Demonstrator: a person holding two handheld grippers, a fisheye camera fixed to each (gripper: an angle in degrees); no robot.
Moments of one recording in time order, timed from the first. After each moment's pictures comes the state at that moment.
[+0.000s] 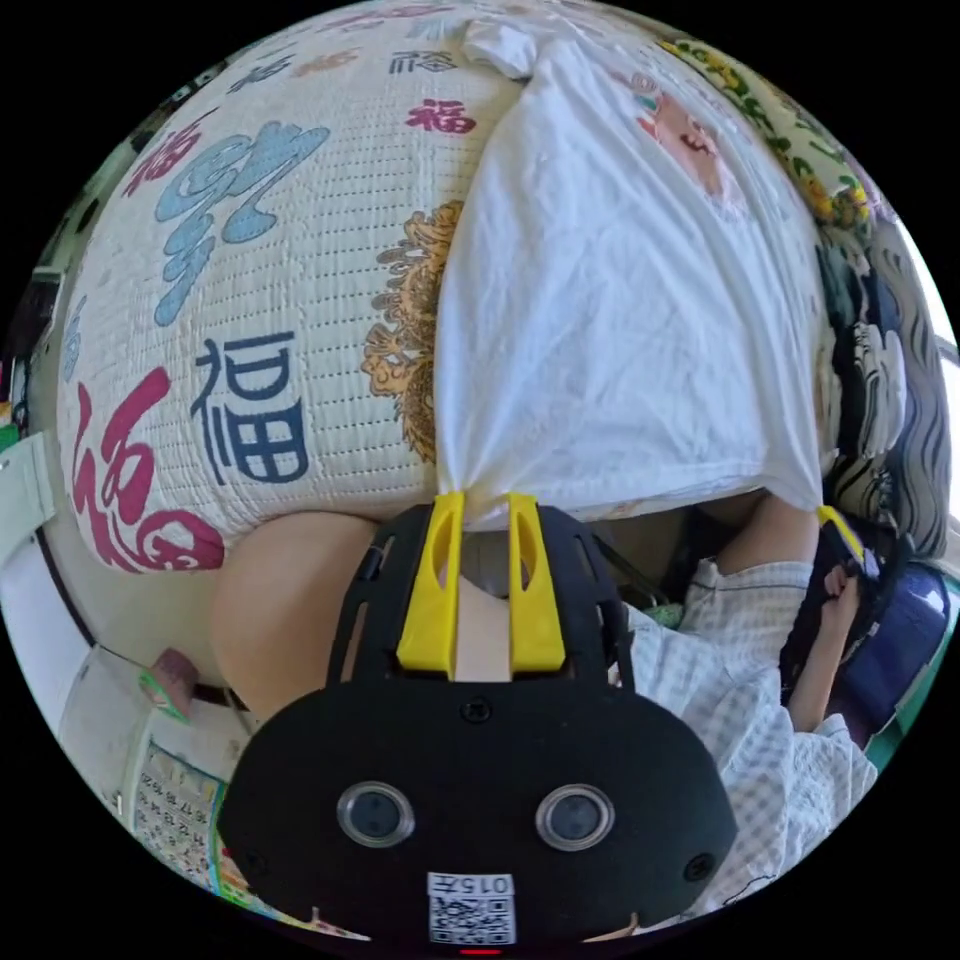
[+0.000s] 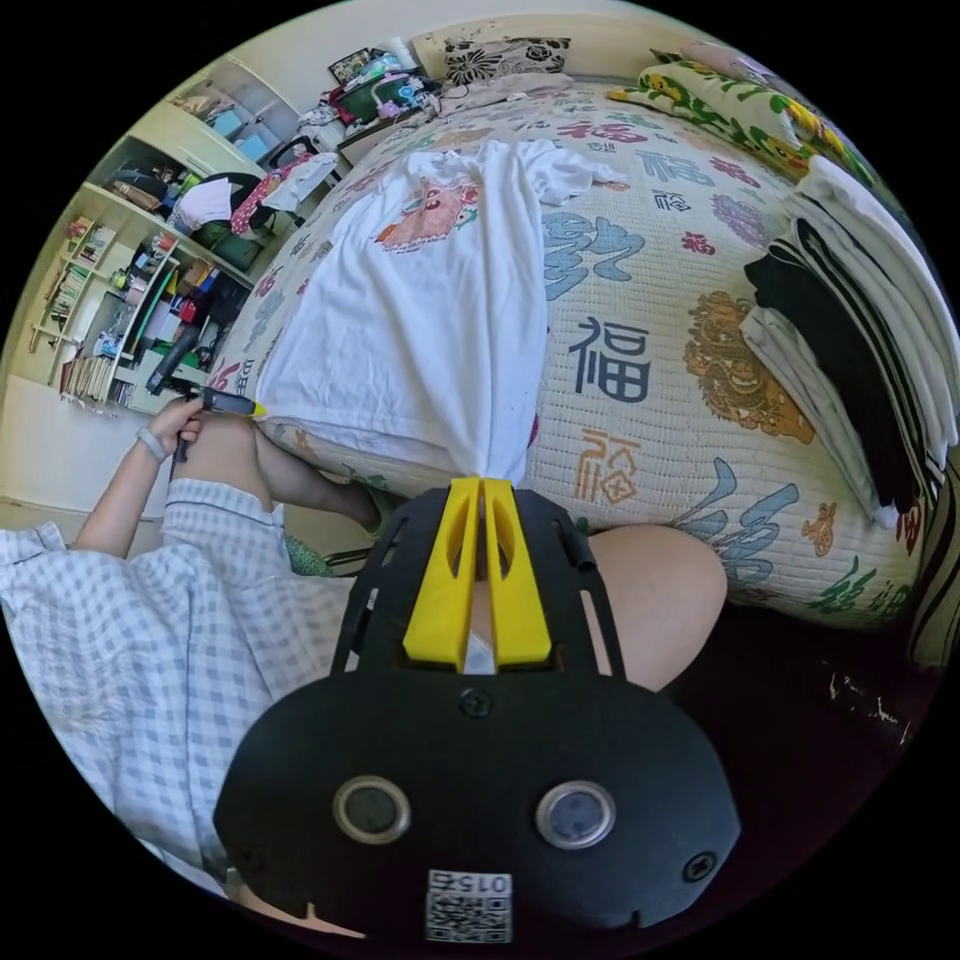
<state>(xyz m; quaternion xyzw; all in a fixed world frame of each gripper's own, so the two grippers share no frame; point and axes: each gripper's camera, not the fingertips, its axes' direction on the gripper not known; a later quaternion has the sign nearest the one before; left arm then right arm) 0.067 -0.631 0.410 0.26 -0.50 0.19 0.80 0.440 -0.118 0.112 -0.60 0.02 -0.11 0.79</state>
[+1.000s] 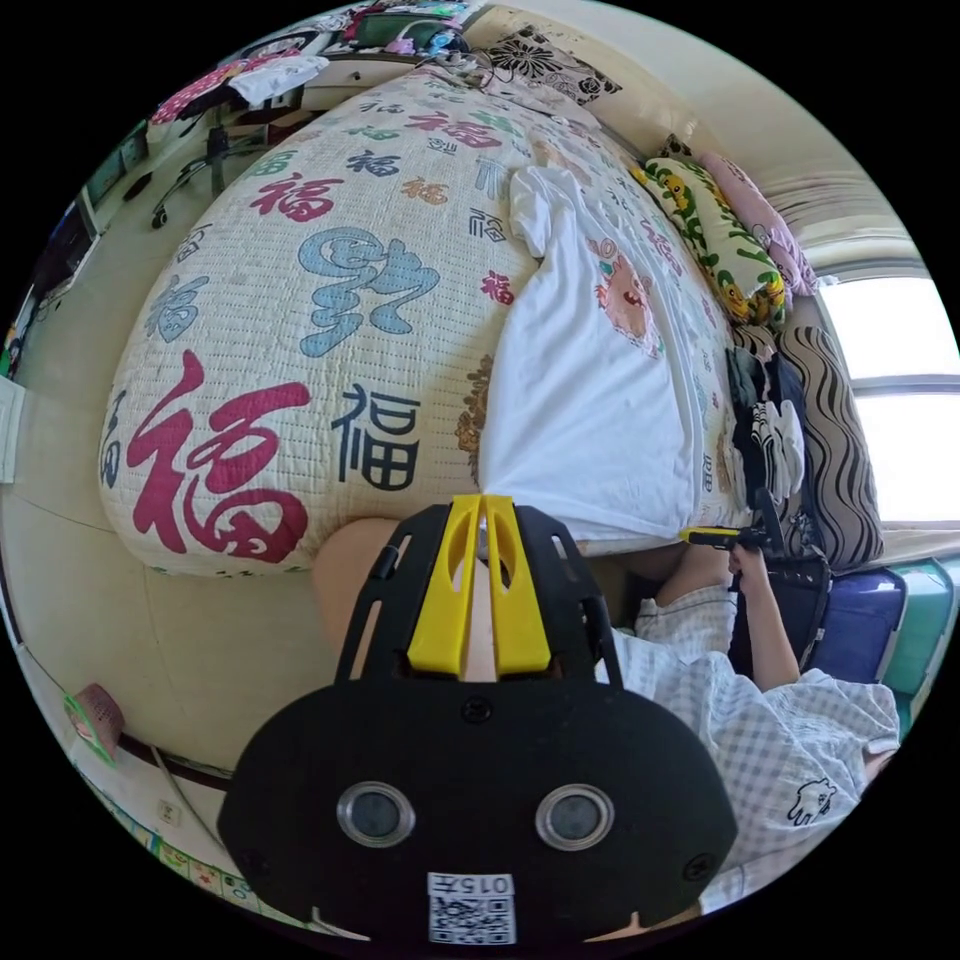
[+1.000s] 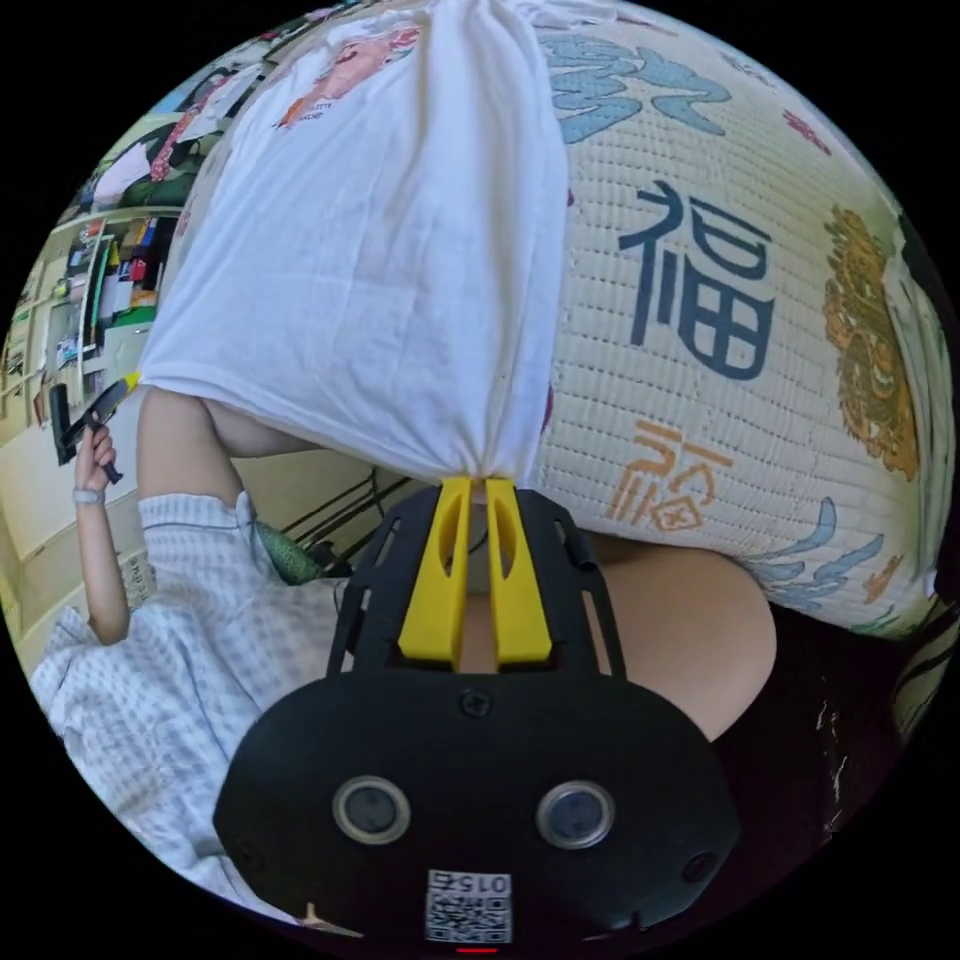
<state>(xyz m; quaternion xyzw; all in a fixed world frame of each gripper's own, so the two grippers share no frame) 0.122 -0.456 0.247 0.39 -0.37 0.29 0.79 0.501 -0.115 0.173 -0.76 0.04 -0.06 0.65</state>
